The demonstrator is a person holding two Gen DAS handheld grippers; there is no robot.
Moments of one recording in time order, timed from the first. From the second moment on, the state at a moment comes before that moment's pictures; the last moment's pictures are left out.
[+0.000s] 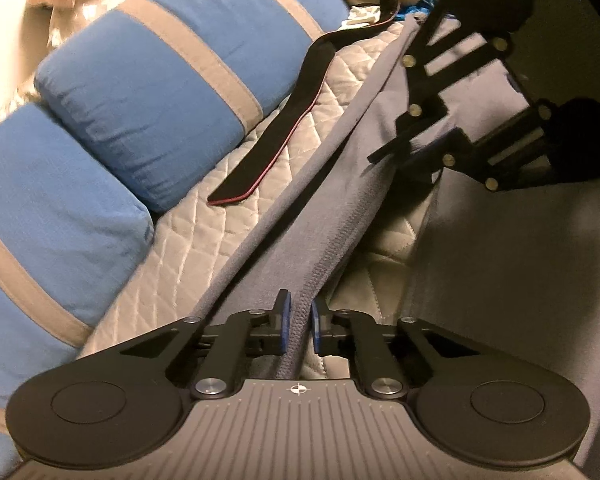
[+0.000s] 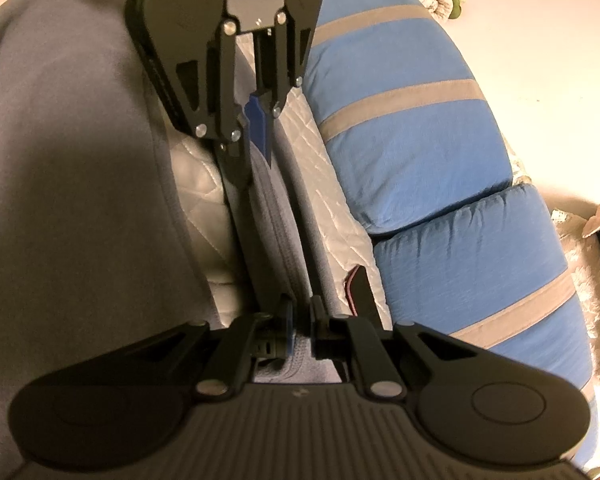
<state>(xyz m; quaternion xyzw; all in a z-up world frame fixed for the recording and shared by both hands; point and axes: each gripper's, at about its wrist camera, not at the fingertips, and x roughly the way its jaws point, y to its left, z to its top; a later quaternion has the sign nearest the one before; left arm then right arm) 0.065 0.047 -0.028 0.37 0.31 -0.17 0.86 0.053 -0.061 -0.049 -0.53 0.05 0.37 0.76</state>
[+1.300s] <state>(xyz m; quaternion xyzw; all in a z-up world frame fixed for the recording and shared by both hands) -0.001 0.127 -0.007 0.33 0.34 -0.08 0.88 0.032 -0.061 -0.072 -0.58 0.07 0.38 0.71</state>
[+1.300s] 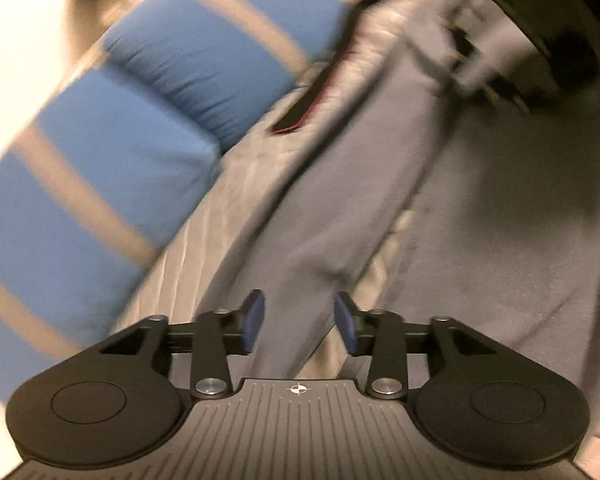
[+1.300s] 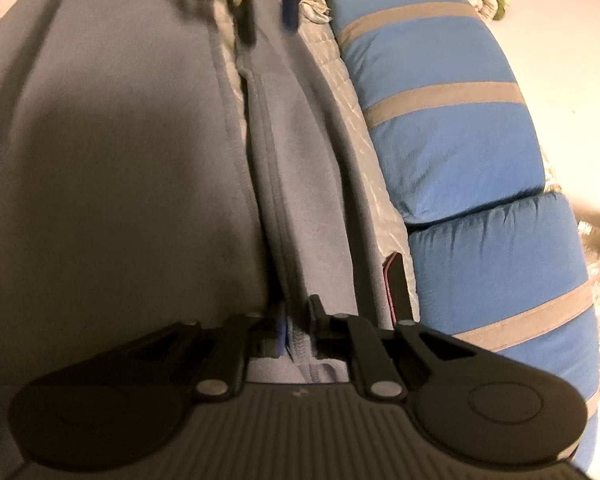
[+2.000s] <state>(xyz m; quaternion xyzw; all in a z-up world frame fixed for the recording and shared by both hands) -0.001 0.357 -0.018 -0.16 0.33 0.27 0.89 0.019 -0.060 -0.049 -0.56 0.04 0.36 0.75</state>
